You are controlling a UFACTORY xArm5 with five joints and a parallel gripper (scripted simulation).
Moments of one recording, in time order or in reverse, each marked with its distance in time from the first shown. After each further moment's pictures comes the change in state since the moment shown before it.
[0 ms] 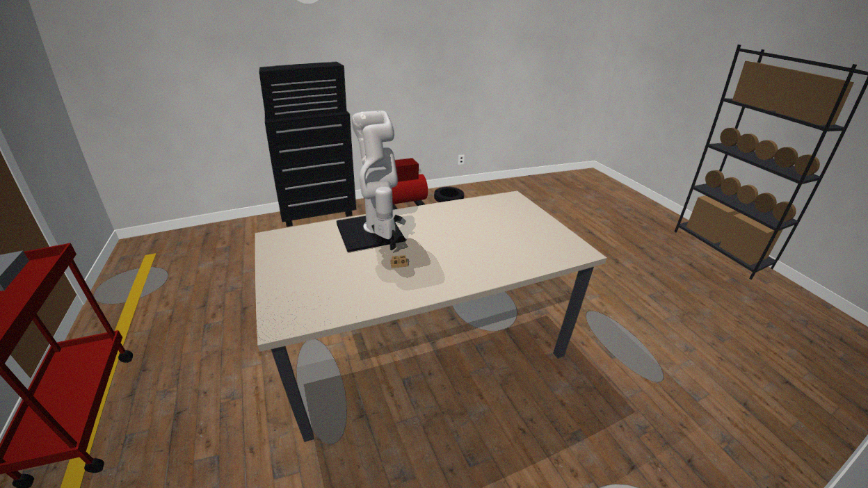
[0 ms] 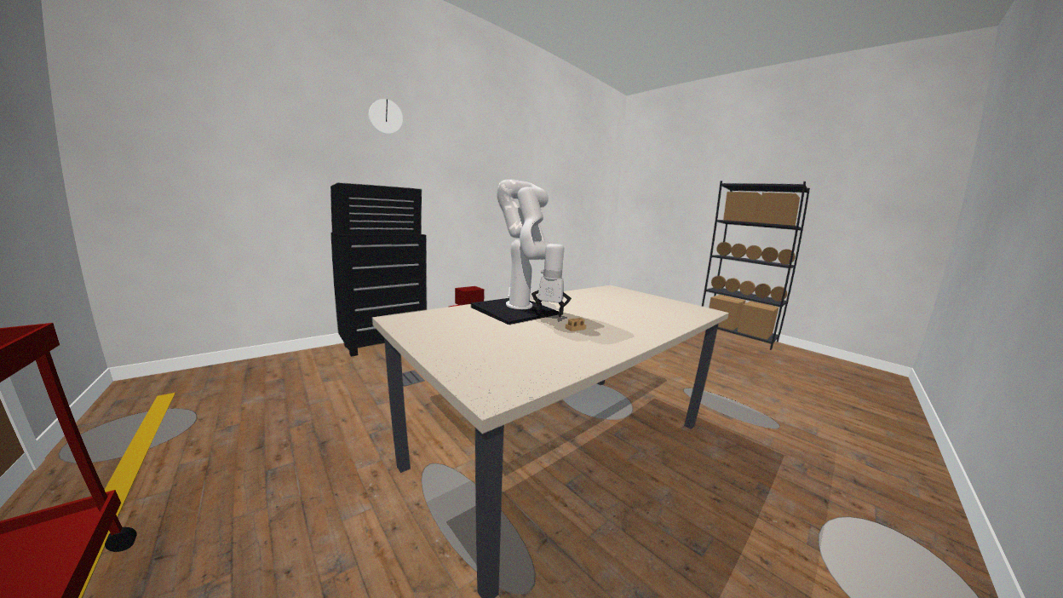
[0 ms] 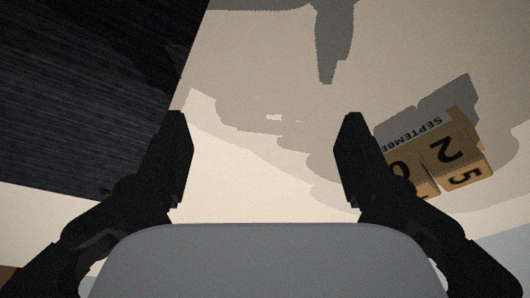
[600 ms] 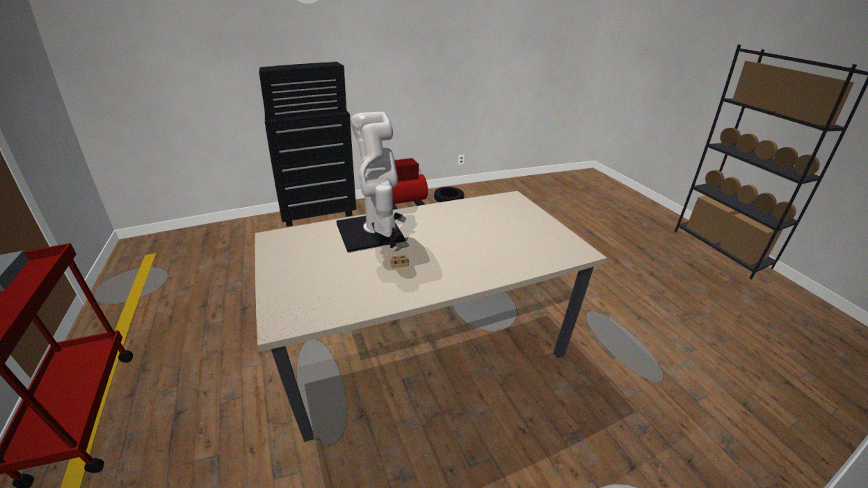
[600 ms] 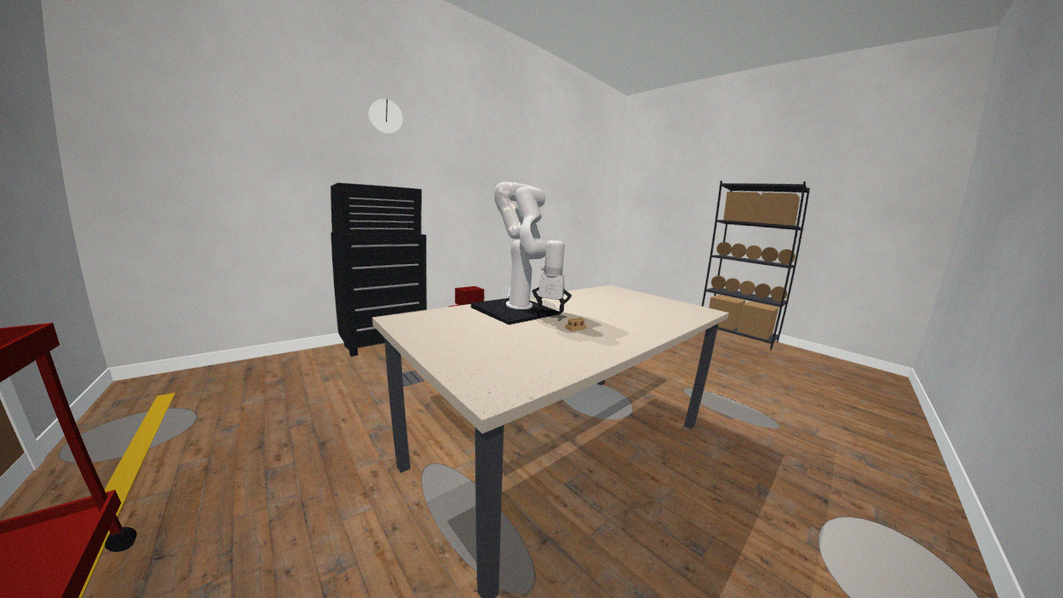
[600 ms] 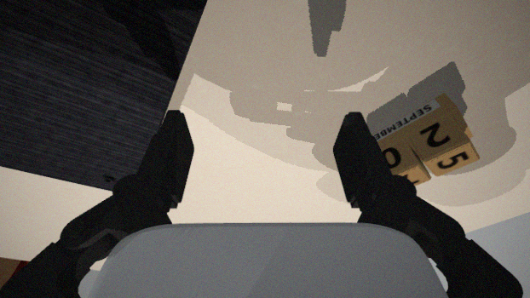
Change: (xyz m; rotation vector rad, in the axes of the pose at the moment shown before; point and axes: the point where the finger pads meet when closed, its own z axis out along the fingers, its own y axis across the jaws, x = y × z) arm -0.001 0.001 -0.013 0.001 0.001 0.000
